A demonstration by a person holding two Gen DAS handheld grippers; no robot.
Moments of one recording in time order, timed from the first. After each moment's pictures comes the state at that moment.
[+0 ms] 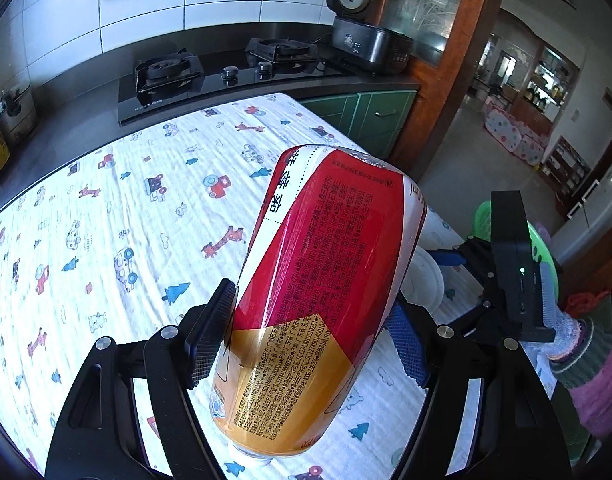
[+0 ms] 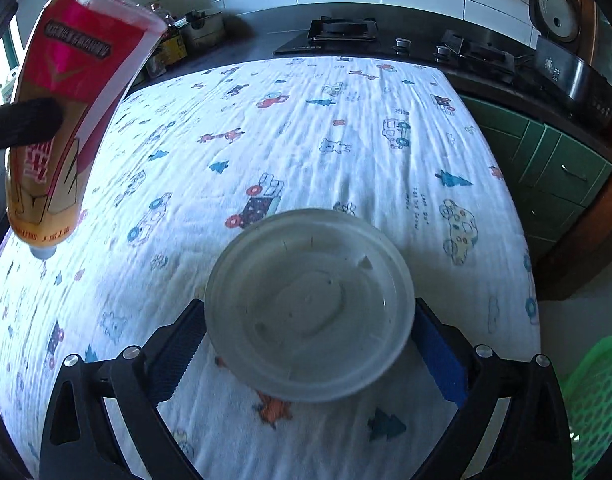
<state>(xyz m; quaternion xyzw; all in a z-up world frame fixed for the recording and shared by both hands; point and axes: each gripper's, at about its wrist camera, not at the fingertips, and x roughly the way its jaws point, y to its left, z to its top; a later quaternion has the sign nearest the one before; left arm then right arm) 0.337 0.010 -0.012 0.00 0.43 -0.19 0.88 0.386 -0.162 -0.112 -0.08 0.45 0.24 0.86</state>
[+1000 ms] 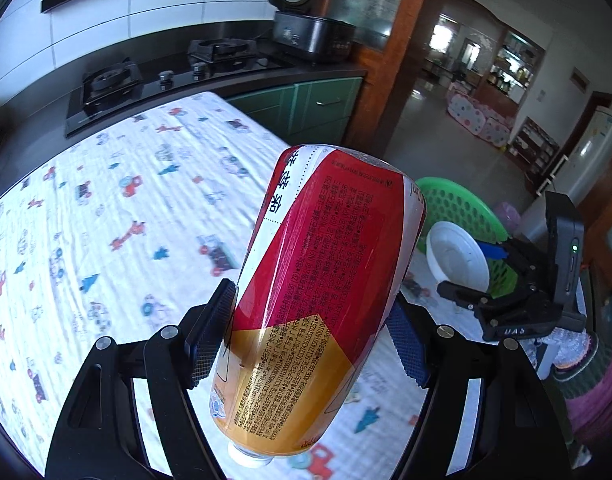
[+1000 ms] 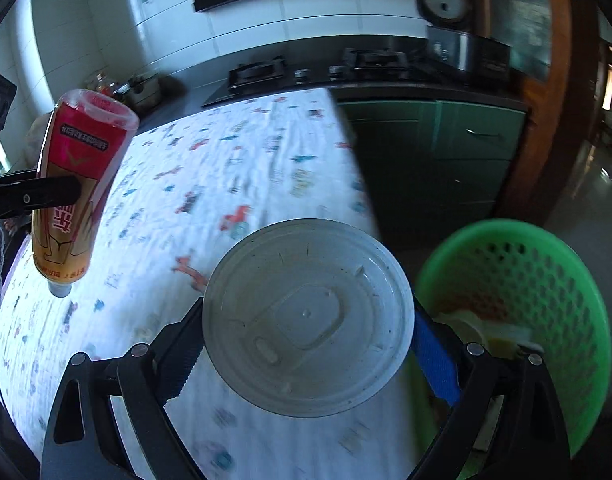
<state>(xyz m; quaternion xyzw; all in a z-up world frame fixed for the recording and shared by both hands) 0.289 -0.076 -0.011 0.02 0.43 -0.26 0.87 0.273 -0.301 -0.072 0.01 0.41 0.11 0.91</state>
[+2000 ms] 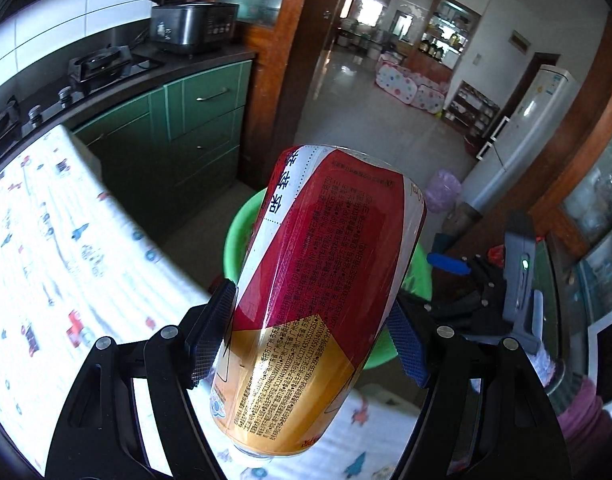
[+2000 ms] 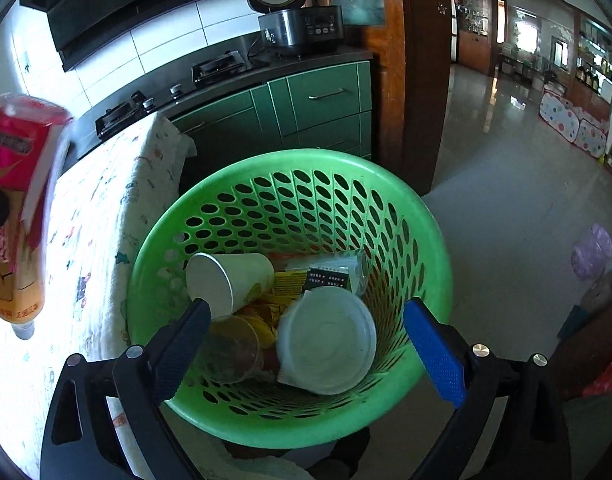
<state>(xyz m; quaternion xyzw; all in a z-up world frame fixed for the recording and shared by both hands) 0.287 -0.281 -0.006 0.04 0.43 -0.38 0.81 0.215 -0.487 -0.092 0.09 0.41 -0.05 0.91</state>
